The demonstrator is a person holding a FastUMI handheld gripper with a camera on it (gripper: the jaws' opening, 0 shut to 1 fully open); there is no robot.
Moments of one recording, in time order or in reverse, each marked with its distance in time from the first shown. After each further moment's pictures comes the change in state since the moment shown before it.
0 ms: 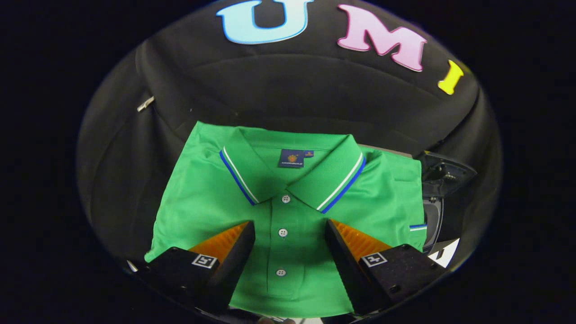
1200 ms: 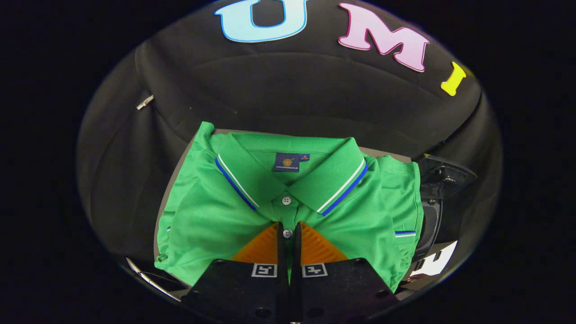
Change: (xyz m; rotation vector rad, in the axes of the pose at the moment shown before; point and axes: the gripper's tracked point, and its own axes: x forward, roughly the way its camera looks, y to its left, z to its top) arm -0.002 -0.007 0.009 0.018 -0.079 -0.002
